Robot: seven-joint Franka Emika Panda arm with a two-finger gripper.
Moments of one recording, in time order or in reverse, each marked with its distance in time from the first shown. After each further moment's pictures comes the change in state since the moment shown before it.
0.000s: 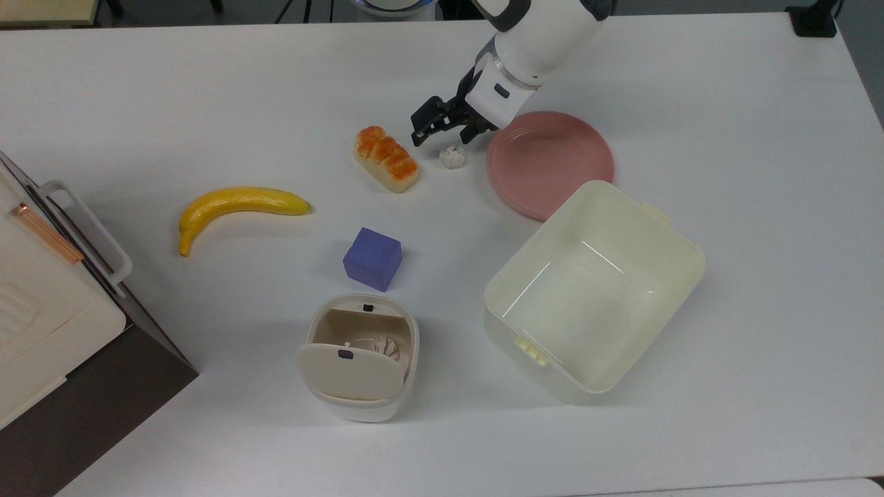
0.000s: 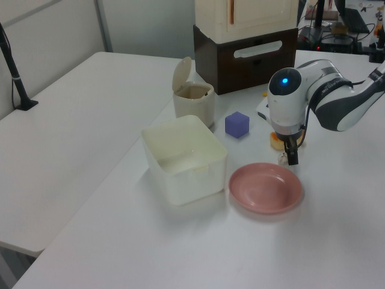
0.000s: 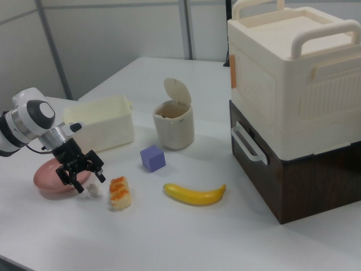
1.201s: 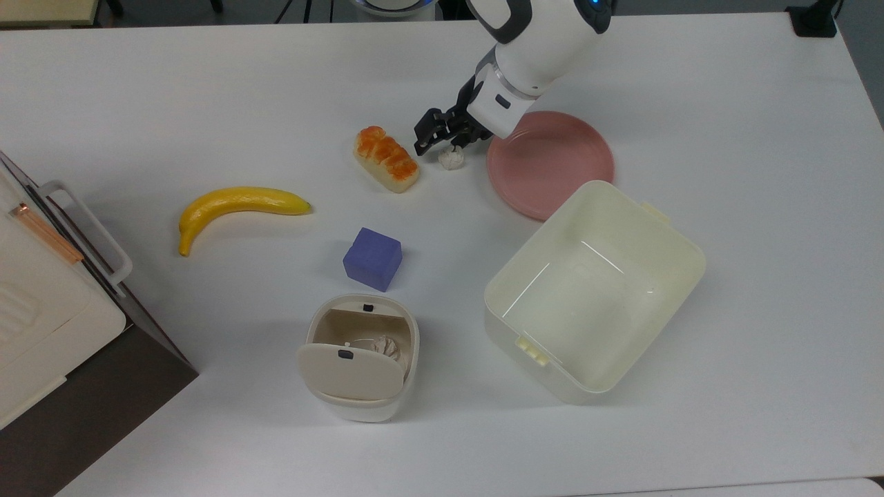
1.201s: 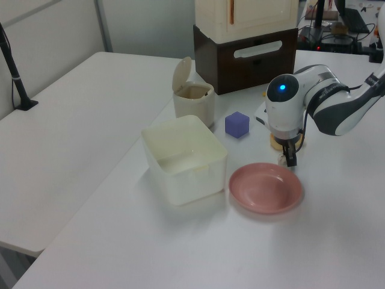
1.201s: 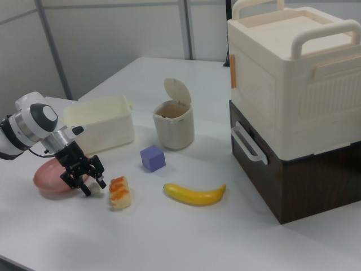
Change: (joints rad) arm 0.000 0.039 0.000 0.012 -0.030 0.009 -0.002
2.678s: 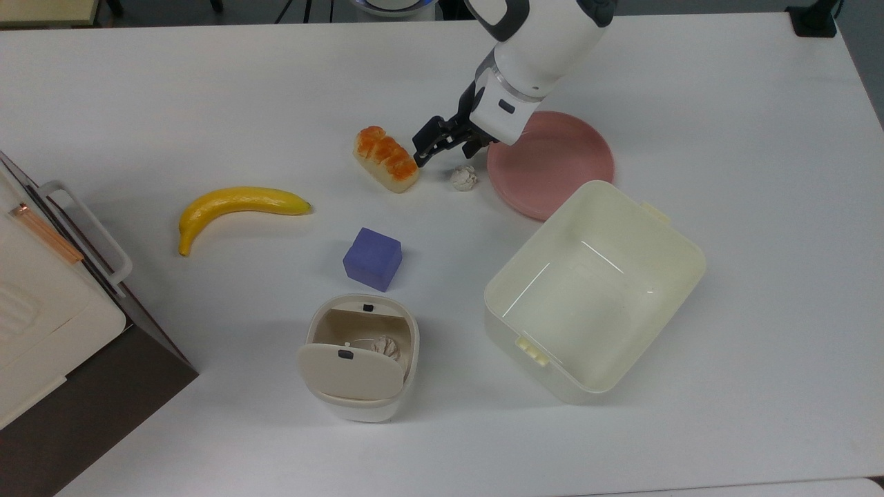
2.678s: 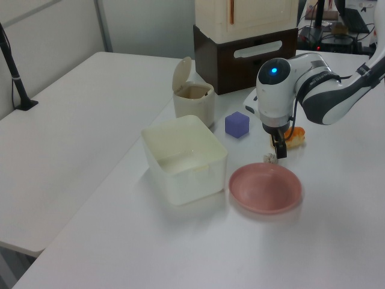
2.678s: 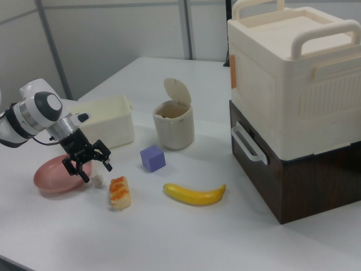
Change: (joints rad) arm -0.022 0.014 0.000 0.092 0.032 0.000 -0.135
